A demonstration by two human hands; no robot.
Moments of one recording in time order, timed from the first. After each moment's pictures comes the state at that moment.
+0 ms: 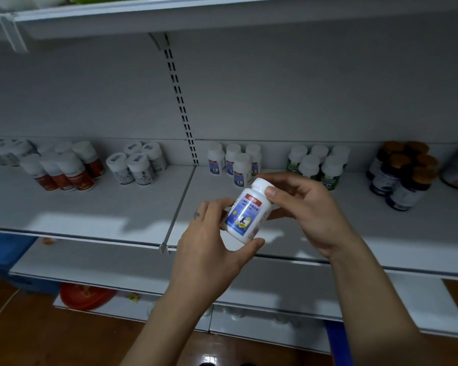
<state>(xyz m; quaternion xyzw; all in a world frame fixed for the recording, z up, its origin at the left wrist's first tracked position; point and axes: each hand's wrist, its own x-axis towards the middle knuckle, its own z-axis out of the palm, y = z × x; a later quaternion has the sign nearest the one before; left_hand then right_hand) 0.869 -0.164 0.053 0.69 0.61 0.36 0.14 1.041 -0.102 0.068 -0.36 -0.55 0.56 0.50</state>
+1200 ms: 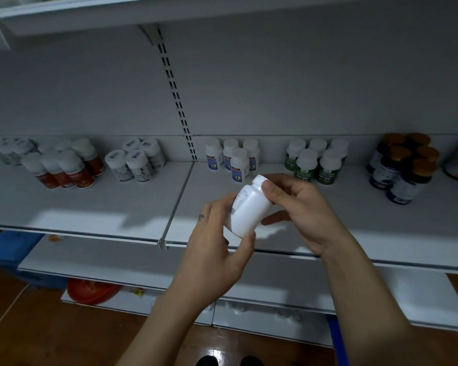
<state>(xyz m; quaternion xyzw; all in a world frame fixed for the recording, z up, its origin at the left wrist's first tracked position) 0.880 -0.166 0.044 0.71 0.55 0.39 0.18 1.045 -0.098 0.053 -0.39 -0.51 0.61 0.47</state>
